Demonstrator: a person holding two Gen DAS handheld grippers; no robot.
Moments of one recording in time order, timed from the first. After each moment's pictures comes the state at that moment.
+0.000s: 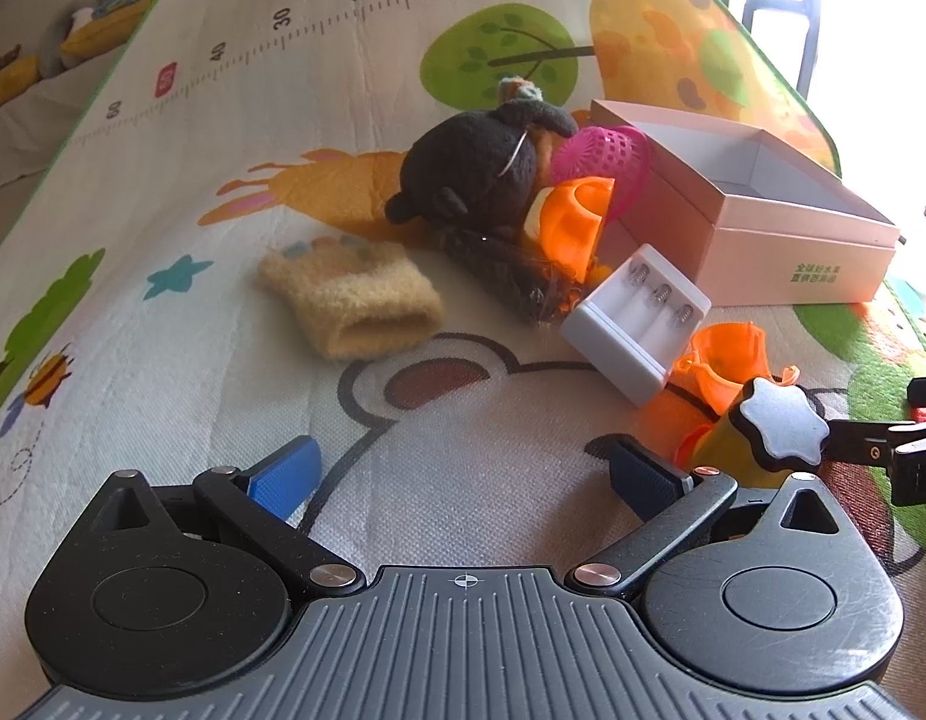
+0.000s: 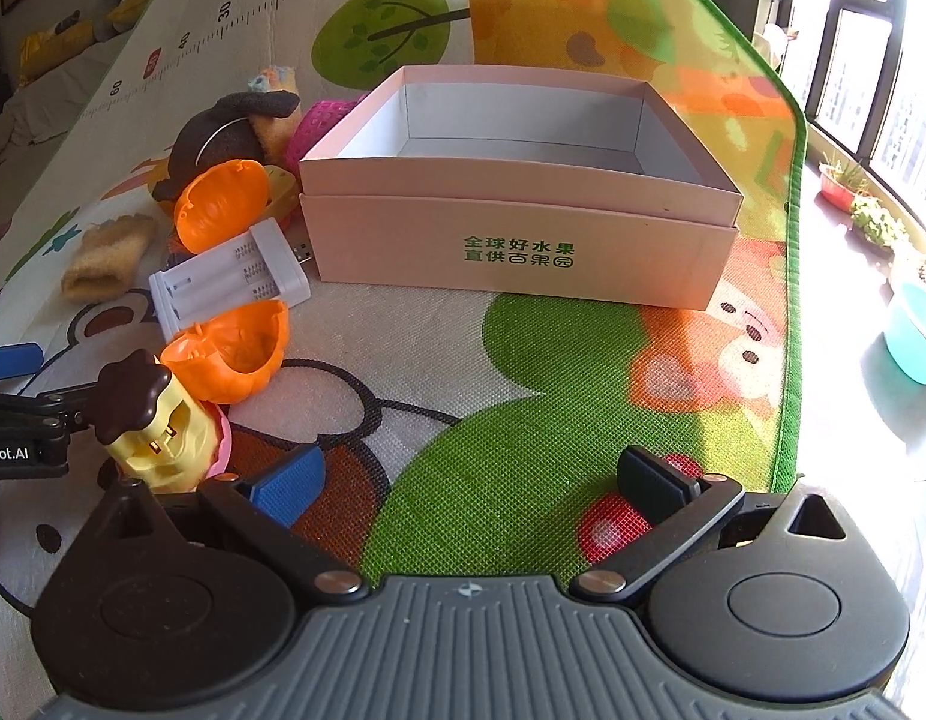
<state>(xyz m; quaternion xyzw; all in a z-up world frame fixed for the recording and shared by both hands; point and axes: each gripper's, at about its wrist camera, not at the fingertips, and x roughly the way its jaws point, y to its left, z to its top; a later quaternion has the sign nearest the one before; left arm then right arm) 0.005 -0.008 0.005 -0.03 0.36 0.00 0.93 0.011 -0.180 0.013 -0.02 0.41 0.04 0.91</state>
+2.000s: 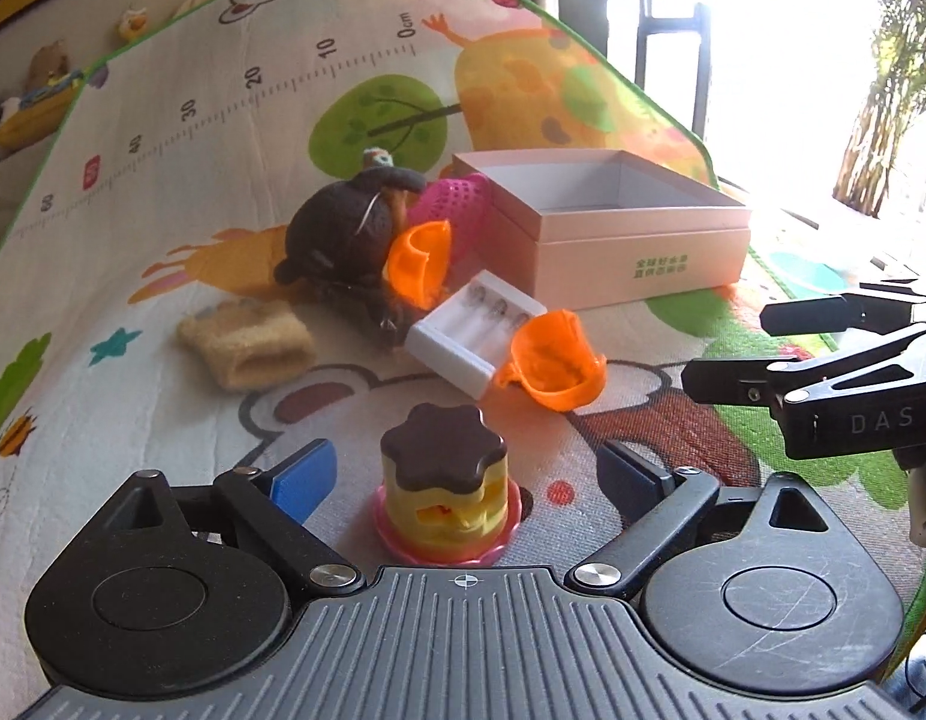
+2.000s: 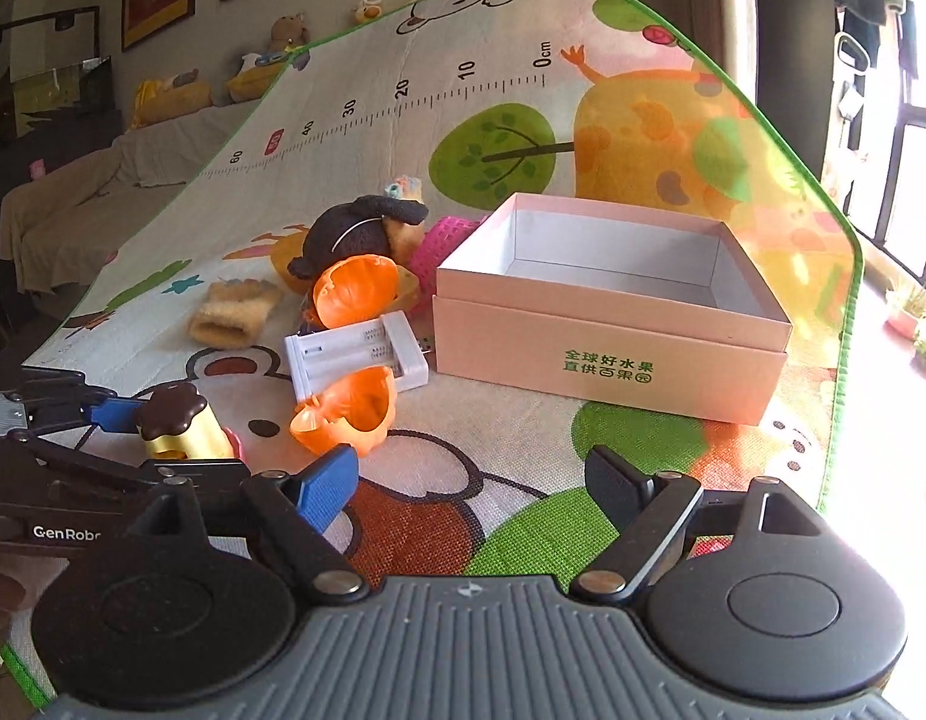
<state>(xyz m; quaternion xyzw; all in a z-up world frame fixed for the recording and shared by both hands) -0.046 -0.039 0.016 0.01 0.32 -0.08 0.94 -0.023 -0.168 0.035 -0.04 0.28 0.15 0.95</state>
